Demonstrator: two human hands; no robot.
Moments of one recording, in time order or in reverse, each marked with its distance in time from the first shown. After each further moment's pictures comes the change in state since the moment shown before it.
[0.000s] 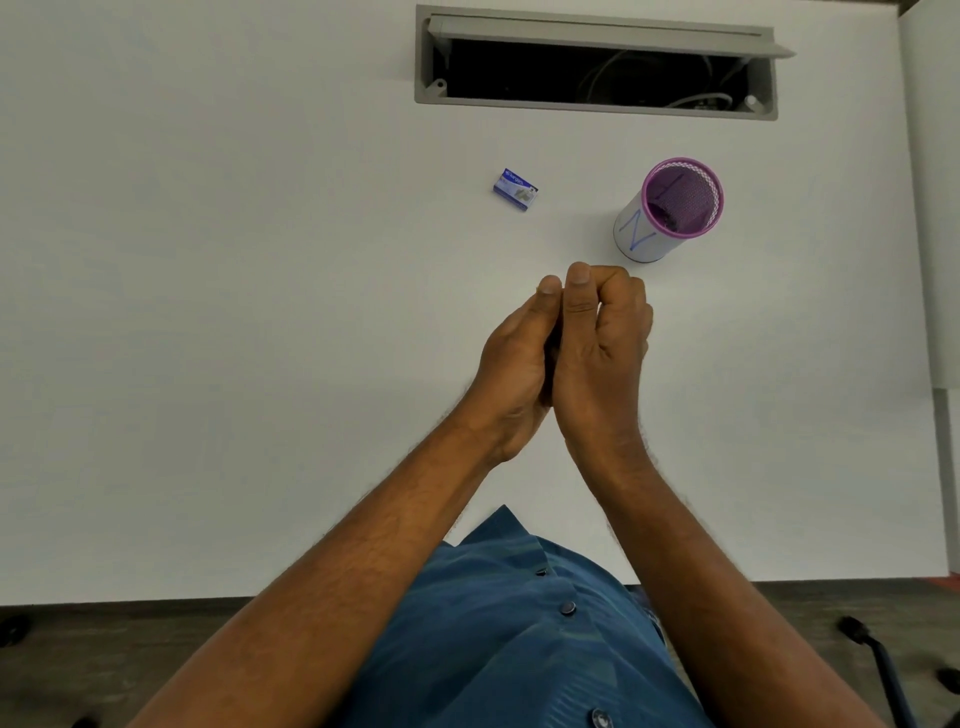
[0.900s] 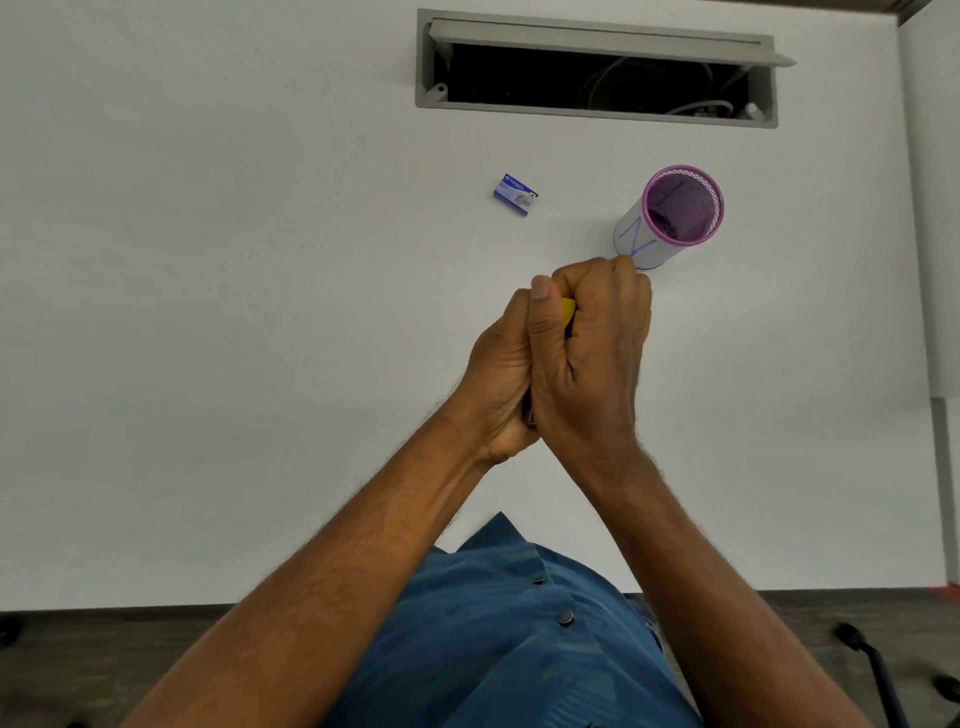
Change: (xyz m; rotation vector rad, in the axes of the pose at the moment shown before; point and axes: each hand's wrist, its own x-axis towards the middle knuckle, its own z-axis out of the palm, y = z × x) left_hand -0.004 0.006 -0.009 -0.187 -0.129 -0.005; right_hand 0.003 -0.004 -0.001 -0.153 0.020 -0.383
